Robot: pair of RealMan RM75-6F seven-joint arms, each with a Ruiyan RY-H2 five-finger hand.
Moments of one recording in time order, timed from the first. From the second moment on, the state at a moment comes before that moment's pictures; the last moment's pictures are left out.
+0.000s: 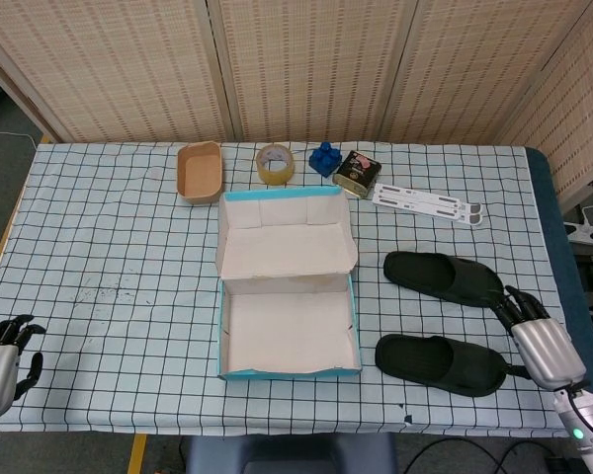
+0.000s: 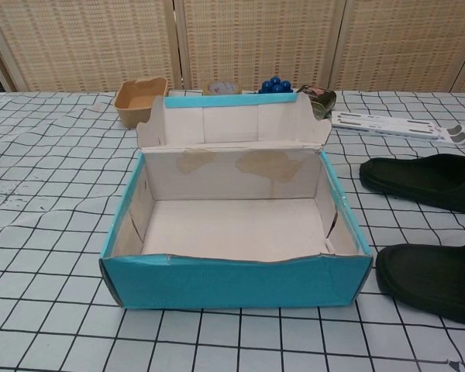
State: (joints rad) left arm -0.04 -1.14 -0.05 -1.67 1.45 1.52 0.29; right arm 0.17 -1.02 -0.04 -1.61 -1.61 1.31 0.02
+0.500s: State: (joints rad) left arm -0.03 -1.13 -0.05 -1.69 1.44 1.53 0.28; right arm 0.23 -0.94 -0.12 -1.64 -1.69 1.18 0.06
